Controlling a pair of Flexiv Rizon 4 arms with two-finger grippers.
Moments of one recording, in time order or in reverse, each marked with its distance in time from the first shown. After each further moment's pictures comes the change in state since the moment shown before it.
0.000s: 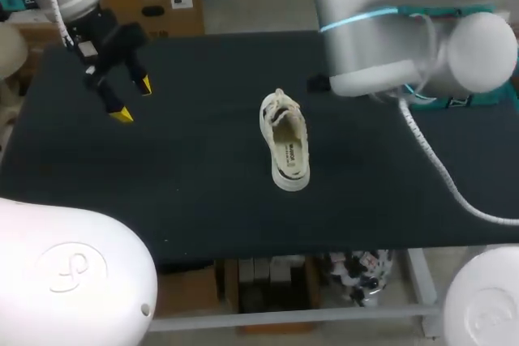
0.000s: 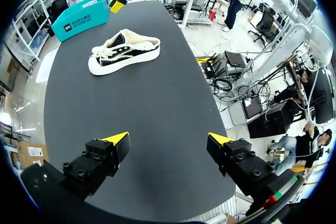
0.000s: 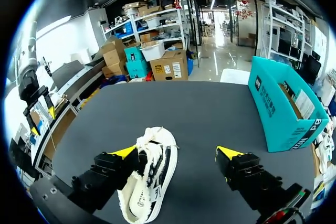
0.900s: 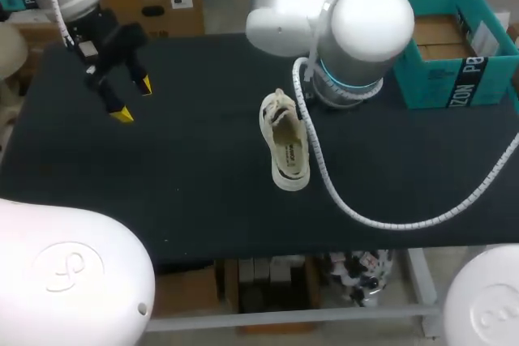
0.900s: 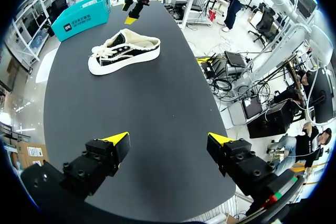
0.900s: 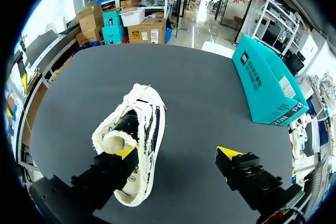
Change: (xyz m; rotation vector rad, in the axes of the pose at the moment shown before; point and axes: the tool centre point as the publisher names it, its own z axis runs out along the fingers) left arm -0.001 0.000 0.000 0.001 0.002 0.000; right arm 0.015 -0.058 -0.001 0.276 -0.249 -0.041
